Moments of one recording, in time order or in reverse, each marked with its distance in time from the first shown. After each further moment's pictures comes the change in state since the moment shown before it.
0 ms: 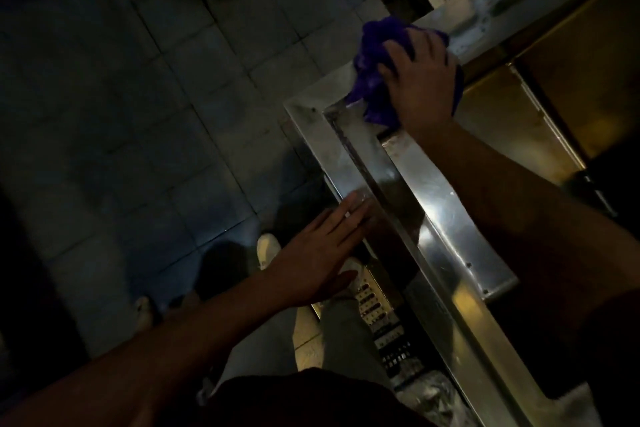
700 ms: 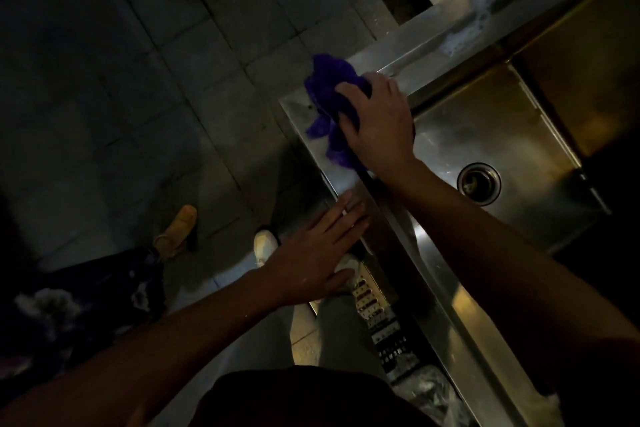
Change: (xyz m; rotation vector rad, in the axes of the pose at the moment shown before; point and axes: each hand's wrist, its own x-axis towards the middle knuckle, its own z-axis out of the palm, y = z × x) left_hand 0.002 -0.002 0.005 -0.022 0.064 0.025; right_hand -0.054 -0.048 0.007 0.203 -0.018 -0.130
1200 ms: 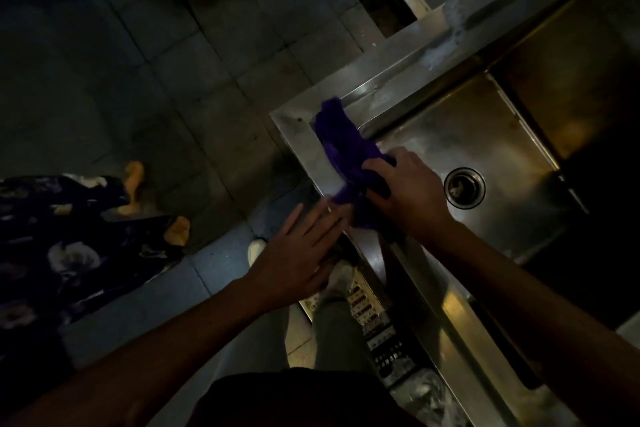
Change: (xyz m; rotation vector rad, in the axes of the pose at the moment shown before) left_hand -0.009 -0.006 -0.010 0.099 0.000 -0.086; right_hand -0.089 0.031 -0.043 -0.014 -0.316 0.018
